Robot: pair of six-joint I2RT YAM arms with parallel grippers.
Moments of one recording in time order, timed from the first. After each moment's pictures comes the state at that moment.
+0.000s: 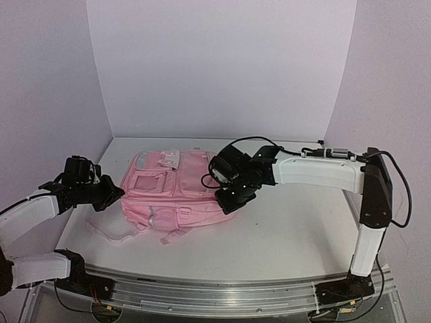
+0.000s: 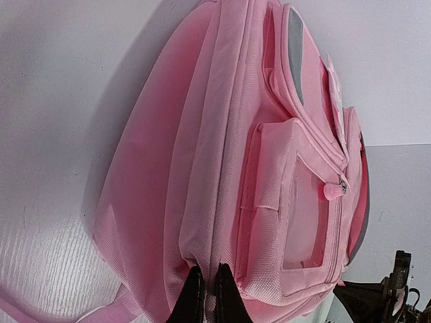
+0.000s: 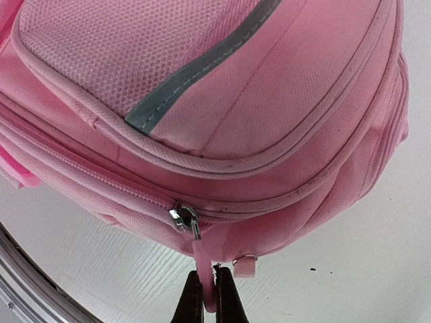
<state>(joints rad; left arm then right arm) -0.19 0.97 0.57 -0.32 0.27 -0.86 0.99 1.92 1.57 -0.82 0.13 0.37</state>
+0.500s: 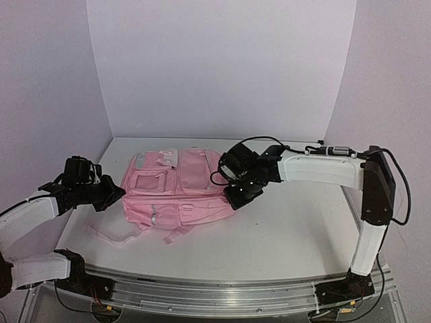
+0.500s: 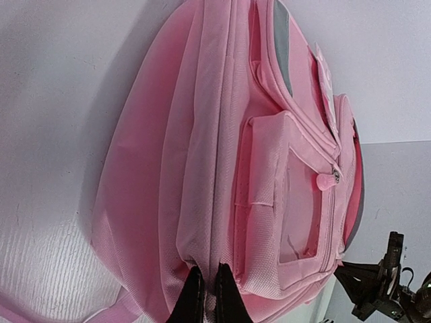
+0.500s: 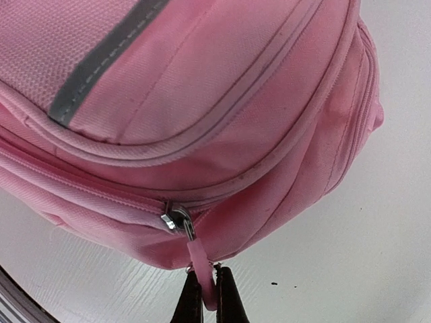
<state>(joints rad) -0.21 0.95 0.56 -0.31 0.27 -0.87 0.91 1.90 1.51 -0.77 0.16 0.28</state>
